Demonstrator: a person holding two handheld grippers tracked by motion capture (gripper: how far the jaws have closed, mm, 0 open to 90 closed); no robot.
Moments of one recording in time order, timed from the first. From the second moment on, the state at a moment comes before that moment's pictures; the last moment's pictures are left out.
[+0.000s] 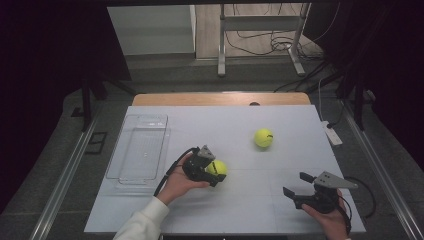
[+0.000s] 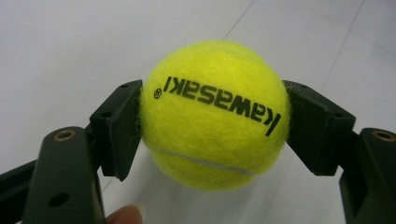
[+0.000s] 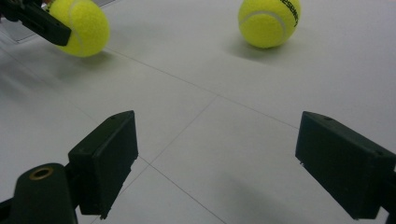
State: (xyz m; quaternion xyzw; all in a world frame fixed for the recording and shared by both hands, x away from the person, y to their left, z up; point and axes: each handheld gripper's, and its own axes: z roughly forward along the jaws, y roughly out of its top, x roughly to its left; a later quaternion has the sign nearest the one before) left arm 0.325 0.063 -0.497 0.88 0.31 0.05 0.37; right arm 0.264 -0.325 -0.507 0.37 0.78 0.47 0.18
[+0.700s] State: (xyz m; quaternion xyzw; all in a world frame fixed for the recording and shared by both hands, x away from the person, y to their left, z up) left arm 0.321 0.079 -0.475 0.85 0.32 0.08 0.41; right arm 0.264 -0.325 -0.507 0.37 0.78 0.47 0.18
